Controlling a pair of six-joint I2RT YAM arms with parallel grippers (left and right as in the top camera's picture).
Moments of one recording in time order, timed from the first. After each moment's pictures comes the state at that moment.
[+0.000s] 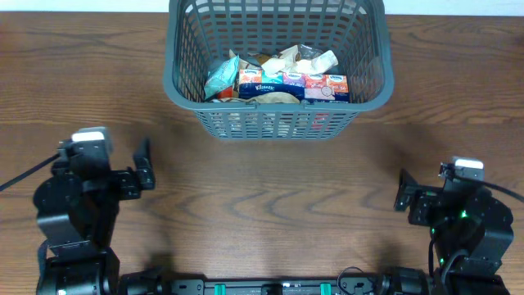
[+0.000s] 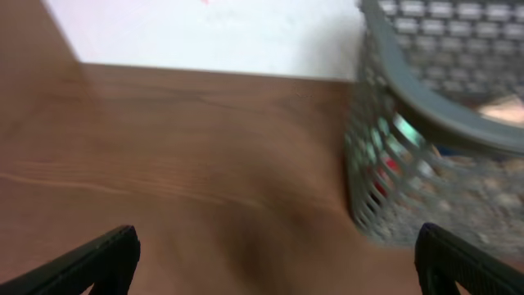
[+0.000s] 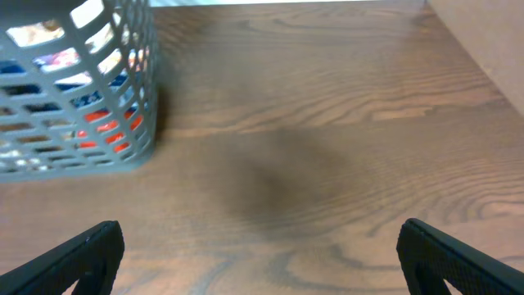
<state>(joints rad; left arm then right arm) 0.12 0.60 0.82 -0.65 0.08 0.01 -0.13 0.46 0.78 -0.88 0.04 -0.02</state>
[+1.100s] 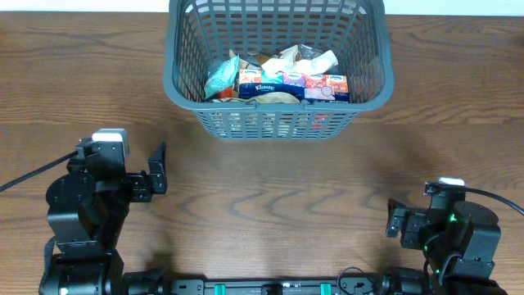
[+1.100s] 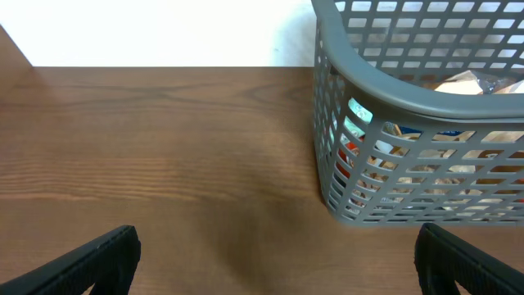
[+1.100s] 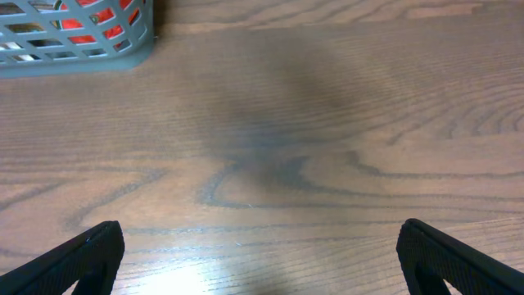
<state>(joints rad) 0.04 0.60 0.82 -0.66 0.08 0.02 -0.13 0.44 0.77 -1.14 0.02 -0.02</state>
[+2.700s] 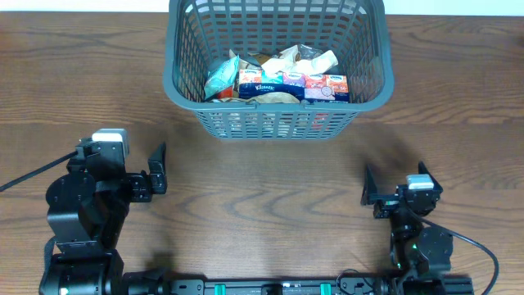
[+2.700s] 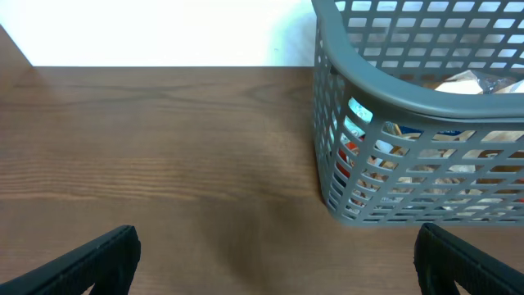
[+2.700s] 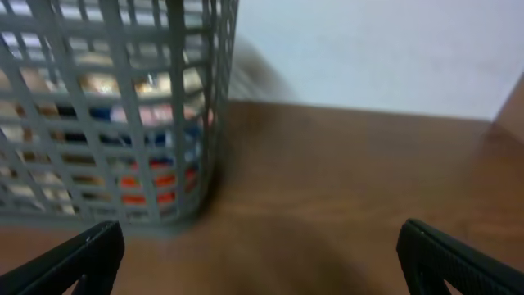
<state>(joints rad) 0.04 0.60 0.82 -0.66 0.09 0.02 0.05 0.01 0.09 -0.22 0.03 -0.04</state>
